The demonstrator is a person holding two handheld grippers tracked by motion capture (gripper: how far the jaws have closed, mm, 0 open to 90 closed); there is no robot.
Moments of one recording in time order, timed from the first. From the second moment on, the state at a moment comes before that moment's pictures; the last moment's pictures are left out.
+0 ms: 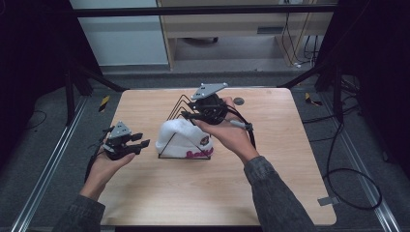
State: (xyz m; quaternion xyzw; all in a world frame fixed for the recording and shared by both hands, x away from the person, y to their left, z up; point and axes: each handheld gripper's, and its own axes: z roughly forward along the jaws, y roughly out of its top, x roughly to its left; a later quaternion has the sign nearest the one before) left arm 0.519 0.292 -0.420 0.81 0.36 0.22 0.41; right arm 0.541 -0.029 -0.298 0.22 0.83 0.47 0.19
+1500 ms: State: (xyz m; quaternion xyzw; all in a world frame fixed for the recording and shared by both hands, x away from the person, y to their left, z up) left arm 0.500 0.298 -0.493 0.82 0.41 0.20 0.36; right arm 0.521 -0.146 -0.316 0.35 0.79 0.42 0.27
